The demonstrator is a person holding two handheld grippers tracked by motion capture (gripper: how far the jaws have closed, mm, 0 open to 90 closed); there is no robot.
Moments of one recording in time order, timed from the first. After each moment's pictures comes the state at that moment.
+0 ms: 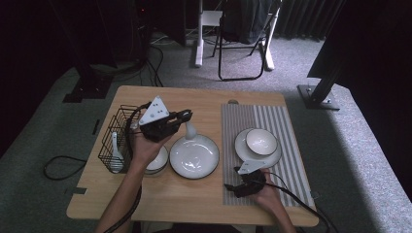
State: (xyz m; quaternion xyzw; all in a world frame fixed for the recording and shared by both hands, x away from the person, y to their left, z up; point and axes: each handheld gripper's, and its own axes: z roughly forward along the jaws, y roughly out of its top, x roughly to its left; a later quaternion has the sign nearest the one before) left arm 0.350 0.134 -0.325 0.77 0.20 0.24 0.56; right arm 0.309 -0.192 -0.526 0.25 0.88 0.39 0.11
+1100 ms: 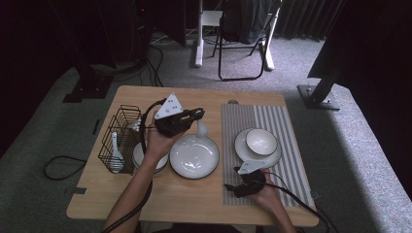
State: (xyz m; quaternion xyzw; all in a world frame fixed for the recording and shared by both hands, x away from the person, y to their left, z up) left arm 0.371 0.106 -0.334 0.78 0.19 0.21 0.56; right arm 0.309 -0.192 -0.526 0.25 0.88 0.39 0.11
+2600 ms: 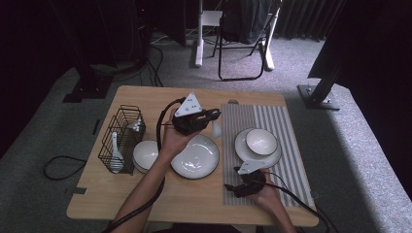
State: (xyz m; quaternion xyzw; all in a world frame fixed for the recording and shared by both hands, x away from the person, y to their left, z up) left arm 0.383 0.064 -0.338 0.79 0.16 0.19 0.56; right arm 0.309 -0.192 -0.527 0.25 0.88 0.39 0.11
